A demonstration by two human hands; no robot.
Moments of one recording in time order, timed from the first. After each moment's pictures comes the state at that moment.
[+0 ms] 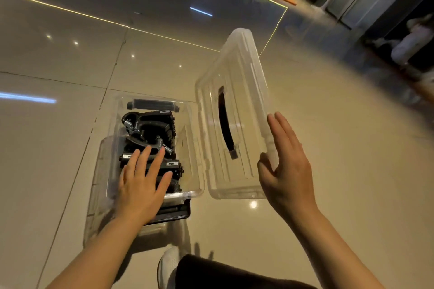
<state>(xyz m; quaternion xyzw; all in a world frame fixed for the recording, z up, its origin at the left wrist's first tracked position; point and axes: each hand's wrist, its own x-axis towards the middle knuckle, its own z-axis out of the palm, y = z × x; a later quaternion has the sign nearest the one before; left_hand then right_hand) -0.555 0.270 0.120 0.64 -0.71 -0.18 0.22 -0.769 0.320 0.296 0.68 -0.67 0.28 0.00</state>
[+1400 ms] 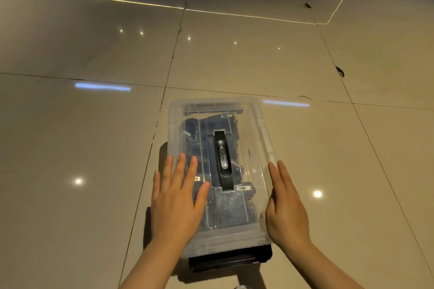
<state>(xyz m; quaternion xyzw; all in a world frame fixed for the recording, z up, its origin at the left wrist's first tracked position) -0.504 0.205 0.089 0.69 -0.70 -0.10 0.11 -0.717 0.215 0.107 0.63 -0.72 0.20 -0.22</state>
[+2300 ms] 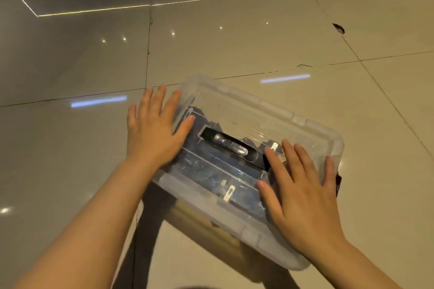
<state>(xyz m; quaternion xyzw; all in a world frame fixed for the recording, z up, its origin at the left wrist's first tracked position) -0.492 0.051 0.113 0.63 -0.77 -0.05 0.07 -0.718 0.198 0.098 0.67 -0.74 0.03 -0.03</state>
